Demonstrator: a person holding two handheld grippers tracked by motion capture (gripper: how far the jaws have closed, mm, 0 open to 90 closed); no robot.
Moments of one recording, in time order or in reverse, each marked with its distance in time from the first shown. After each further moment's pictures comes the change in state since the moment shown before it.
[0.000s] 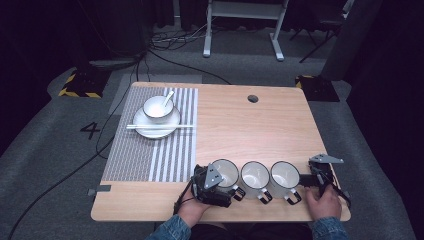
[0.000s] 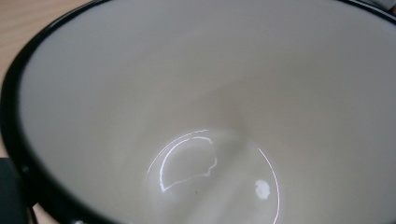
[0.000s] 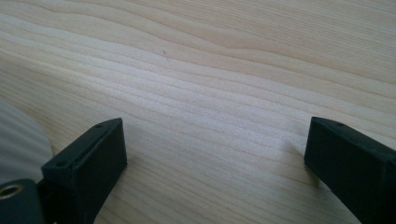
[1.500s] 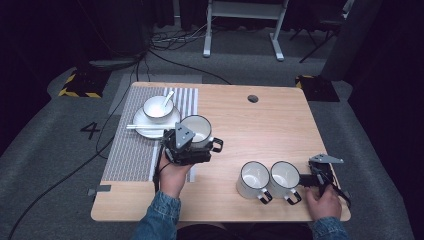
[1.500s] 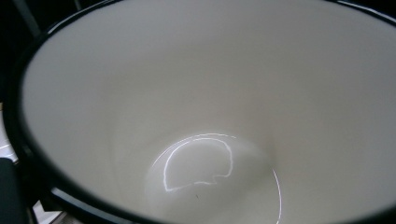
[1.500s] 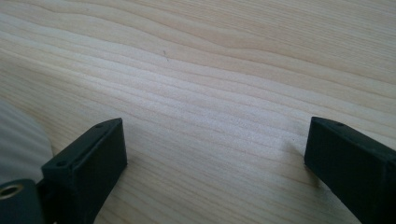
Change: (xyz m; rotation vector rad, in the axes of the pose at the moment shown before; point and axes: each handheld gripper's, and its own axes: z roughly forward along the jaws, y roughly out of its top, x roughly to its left) left arm 0.081 0.065 -0.057 -0.142 0.318 -0.174; right arm 0.000 0.000 0.000 0.000 0.000 -0.001
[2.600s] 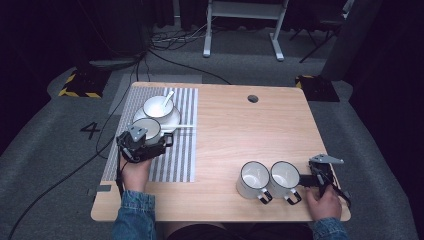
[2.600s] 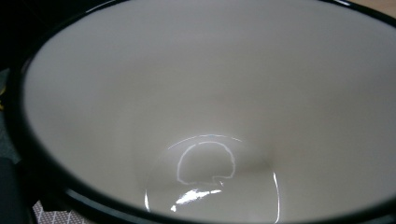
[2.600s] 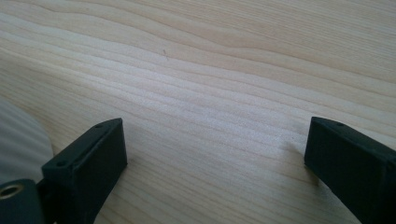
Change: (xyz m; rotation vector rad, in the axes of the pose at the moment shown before) left arm 0.108 -0.056 -0.011 0.146 0.311 -0.142; right arm 0.001 0.000 -0.001 0.001 0.001 0.007
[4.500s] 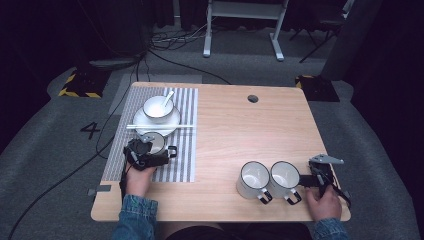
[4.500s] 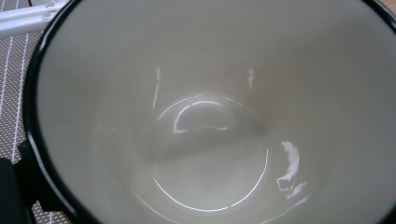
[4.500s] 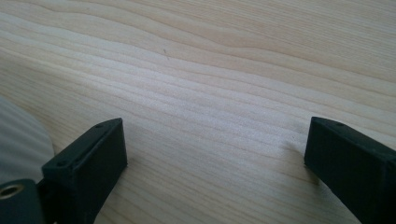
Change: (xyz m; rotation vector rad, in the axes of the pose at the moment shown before) left arm -0.002 -0.027 0.024 0.283 -0.039 0.019; right arm 0.000 0.000 0.000 0.001 -0.001 0.000
